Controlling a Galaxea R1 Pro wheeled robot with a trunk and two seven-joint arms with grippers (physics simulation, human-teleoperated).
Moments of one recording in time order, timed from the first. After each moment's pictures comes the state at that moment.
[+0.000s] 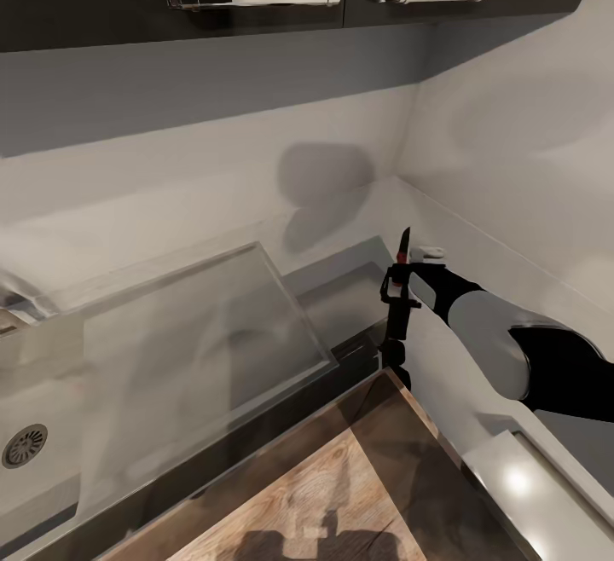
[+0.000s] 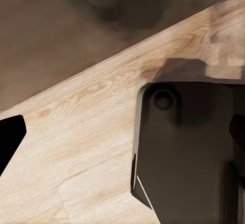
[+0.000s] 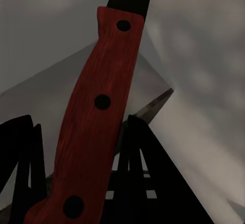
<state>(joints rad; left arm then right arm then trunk) 0.32 0.05 -0.12 -0.49 0.13 -0.81 0.17 -1.43 -0.01 0.00 -0.04 -0.03 0.20 -0.14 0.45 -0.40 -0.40</state>
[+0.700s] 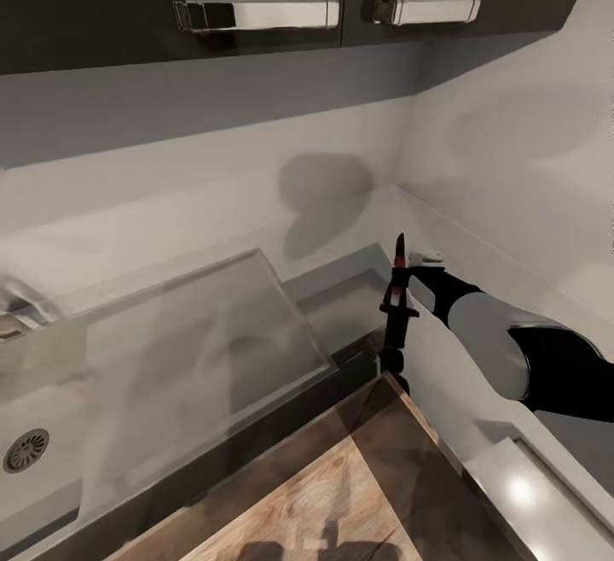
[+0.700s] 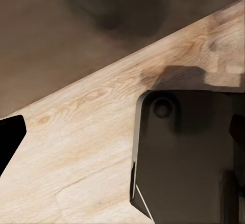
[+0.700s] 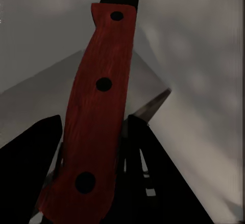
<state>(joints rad) 0.32 0.05 -0.12 -0.49 0.13 -0.81 0.17 -1.43 -0.01 0.01 -0.02 -0.03 0.20 -0.14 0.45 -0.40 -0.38</state>
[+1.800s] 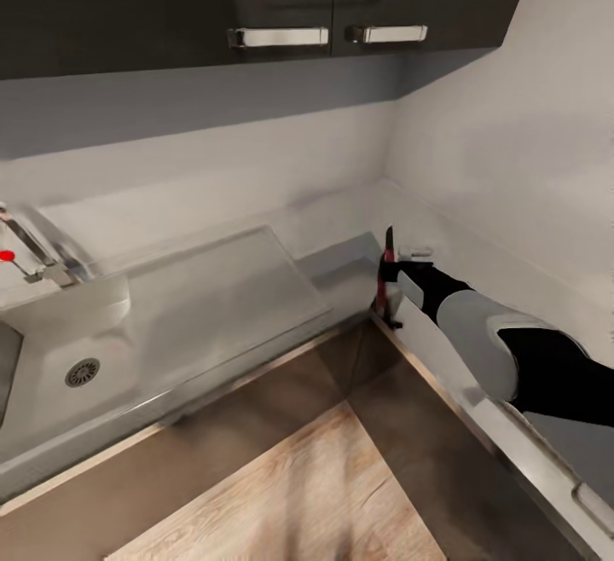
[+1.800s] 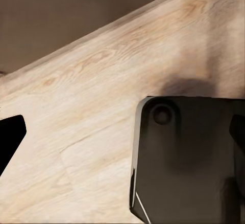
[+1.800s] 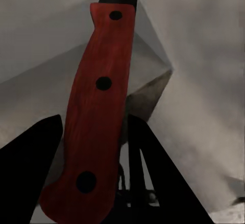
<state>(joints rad) 0.32 0.05 -0.12 -0.48 0.13 -0.81 0.17 -1.43 0.03 0.00 -0.06 -0.03 0.21 -0.15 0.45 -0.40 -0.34</state>
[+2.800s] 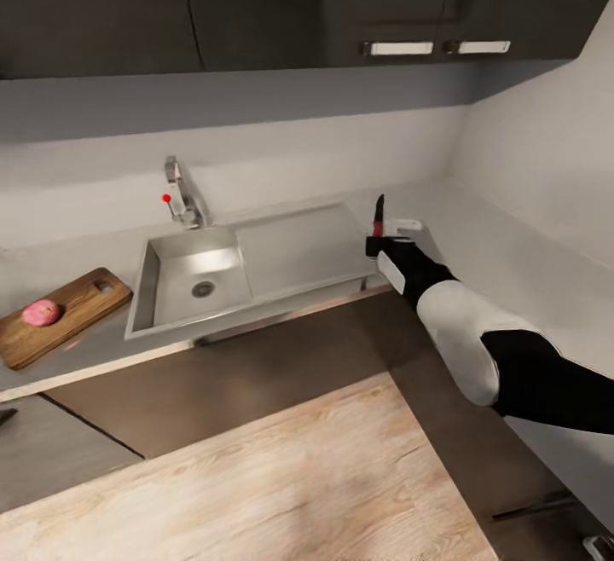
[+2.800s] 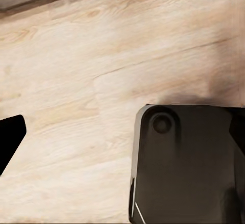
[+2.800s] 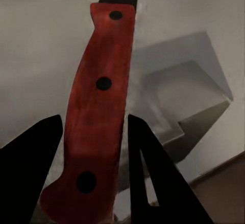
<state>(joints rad) 0.32 0.05 -0.12 -0.48 0.13 -0.81 0.17 -1.43 0.11 0.01 -0.24 -0.02 0.24 -0.24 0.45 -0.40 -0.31</state>
